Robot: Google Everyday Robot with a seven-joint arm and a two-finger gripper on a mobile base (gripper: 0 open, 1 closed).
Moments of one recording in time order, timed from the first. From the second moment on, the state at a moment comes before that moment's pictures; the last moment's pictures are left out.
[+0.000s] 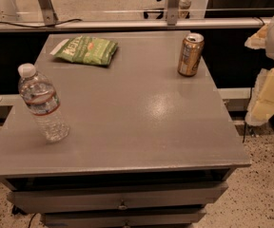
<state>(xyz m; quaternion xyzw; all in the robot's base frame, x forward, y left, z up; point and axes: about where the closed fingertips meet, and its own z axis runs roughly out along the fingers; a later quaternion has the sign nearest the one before) 0.438 -0.217 0.977 -0.60 0.78 -0.03 0.16</state>
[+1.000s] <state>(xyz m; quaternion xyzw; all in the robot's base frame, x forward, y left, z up) 0.475 -0.165 0.992 -0.64 0.73 -0.04 0.21</state>
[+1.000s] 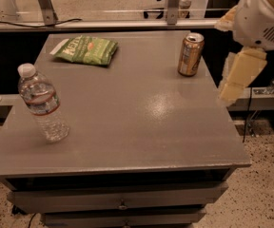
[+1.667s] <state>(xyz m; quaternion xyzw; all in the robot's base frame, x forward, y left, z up) 0.520 -0.110 1.005 -0.68 0.69 -0.04 0.24</state>
